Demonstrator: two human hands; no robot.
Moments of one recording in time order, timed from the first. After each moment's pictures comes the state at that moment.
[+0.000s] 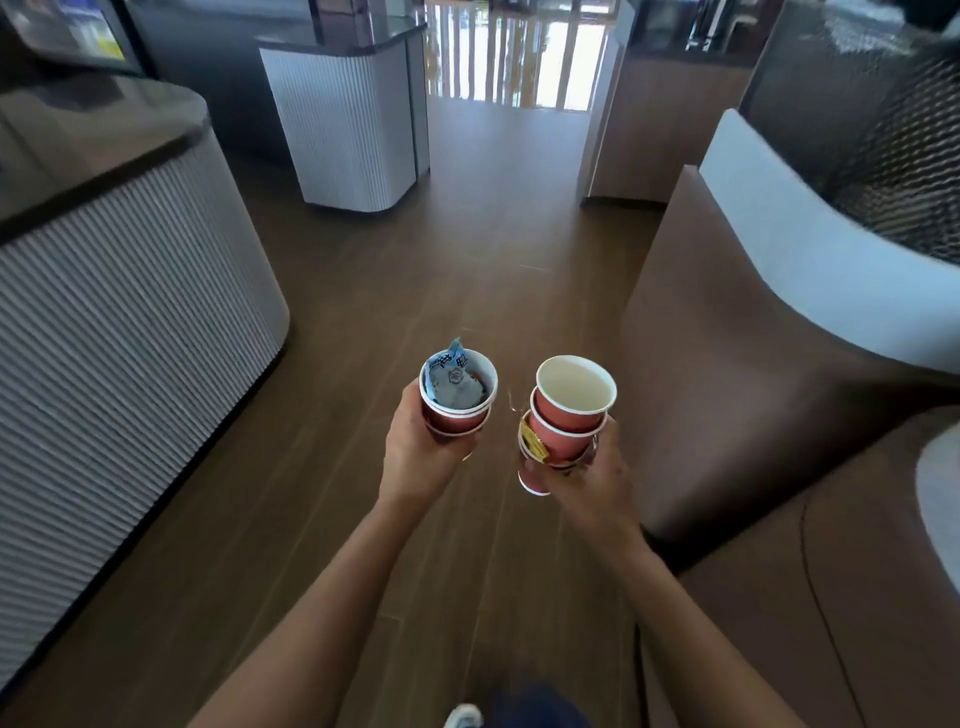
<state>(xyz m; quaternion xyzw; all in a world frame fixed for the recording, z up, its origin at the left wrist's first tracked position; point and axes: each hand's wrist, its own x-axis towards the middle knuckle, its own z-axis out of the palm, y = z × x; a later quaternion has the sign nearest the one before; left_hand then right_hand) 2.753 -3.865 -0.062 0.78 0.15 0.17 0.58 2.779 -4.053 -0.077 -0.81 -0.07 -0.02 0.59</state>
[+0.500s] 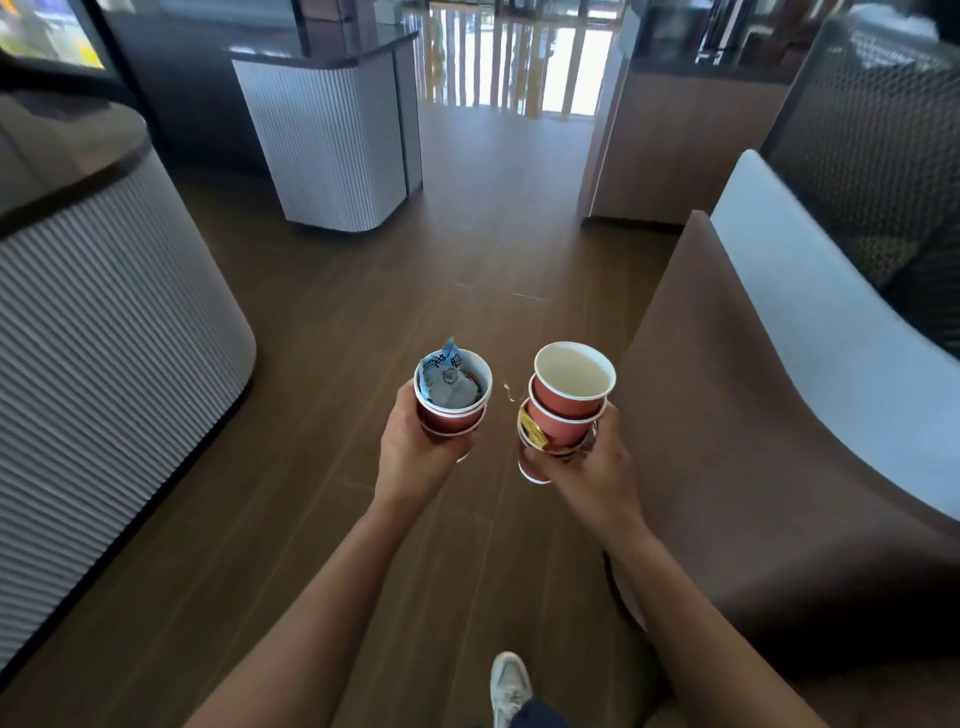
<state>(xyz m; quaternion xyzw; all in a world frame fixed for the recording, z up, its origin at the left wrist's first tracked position) 3.010 -3.876 -0.066 0.77 0.16 0.18 0.58 3.046 -4.064 -0.065 -0.80 -0.10 -0.01 0.59</state>
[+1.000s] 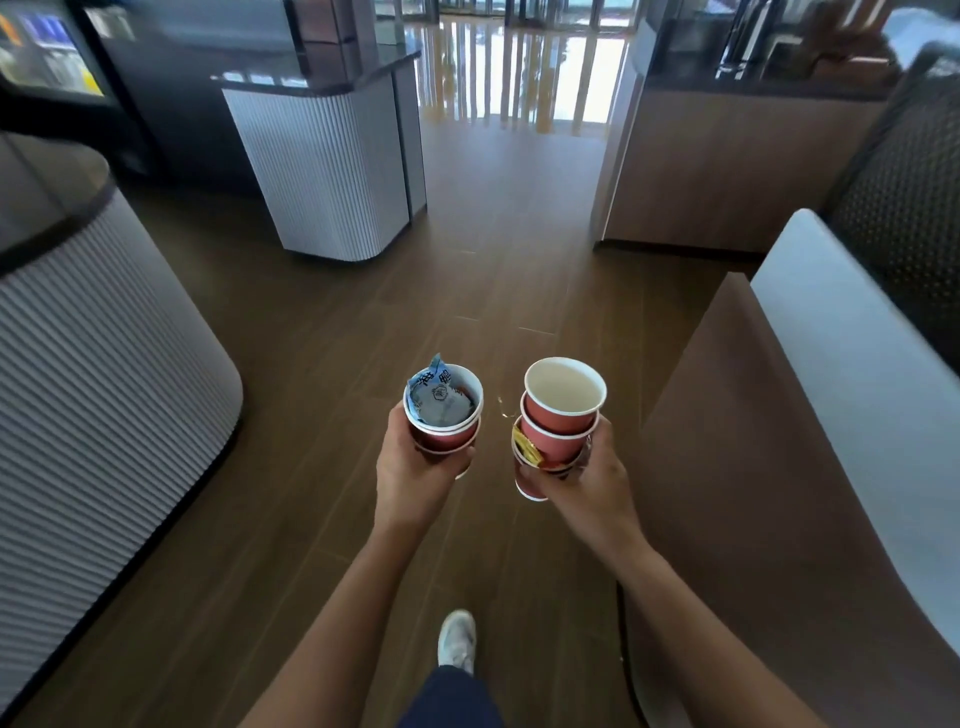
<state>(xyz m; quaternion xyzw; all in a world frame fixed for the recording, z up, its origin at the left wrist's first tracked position) 3.219 -3.848 -0.068 0.75 0.20 0.21 0.60 3.266 -4.031 -0.069 -0.80 -0.12 0.01 0.58</state>
